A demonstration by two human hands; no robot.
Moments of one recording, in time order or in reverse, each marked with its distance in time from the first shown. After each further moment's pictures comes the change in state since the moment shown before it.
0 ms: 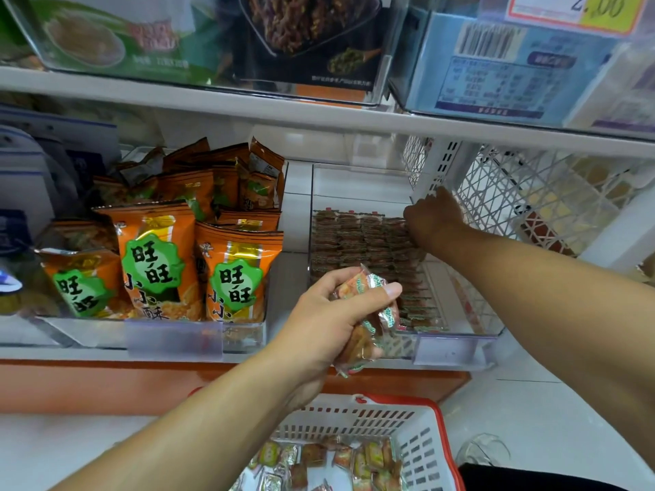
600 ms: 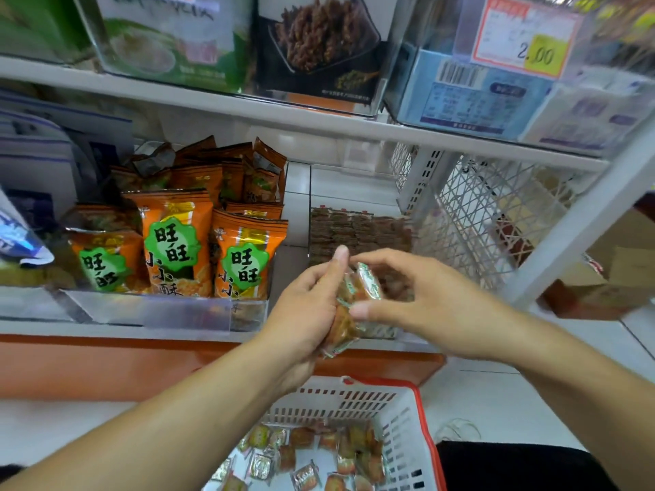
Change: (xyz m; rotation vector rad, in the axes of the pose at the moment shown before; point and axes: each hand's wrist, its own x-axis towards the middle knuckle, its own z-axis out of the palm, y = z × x) left_hand -0.027 -0.002 -0.007 0.007 0.036 0.061; right_hand -0.225 -0.019 -0.093 1.402 0.036 -0.369
